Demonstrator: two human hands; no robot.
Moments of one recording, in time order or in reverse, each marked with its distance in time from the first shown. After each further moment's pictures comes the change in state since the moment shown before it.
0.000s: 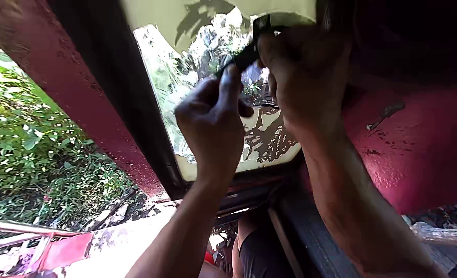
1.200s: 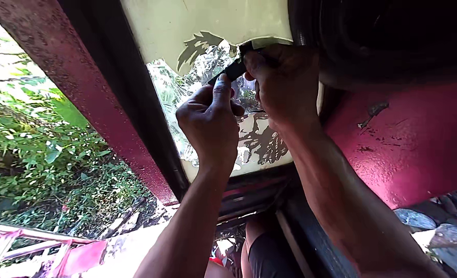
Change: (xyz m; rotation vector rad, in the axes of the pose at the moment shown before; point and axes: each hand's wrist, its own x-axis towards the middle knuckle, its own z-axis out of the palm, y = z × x) left_hand 0.009 0.010 0.010 0.020 0.092 -0.049; right_hand 0.005 -0.009 0.010 0.049 0.093 0.168
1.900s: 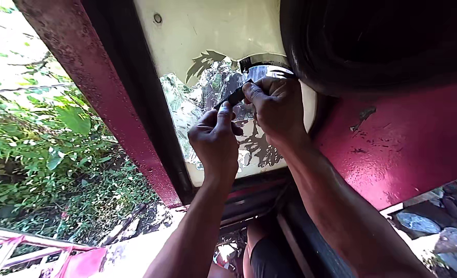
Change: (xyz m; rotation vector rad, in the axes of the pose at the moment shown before) left_hand -0.015 -0.012 -0.011 -0.027 -0.013 -0.132; right_hand -0.016 0.011 -0.002 -0.032 -0.077 0.078
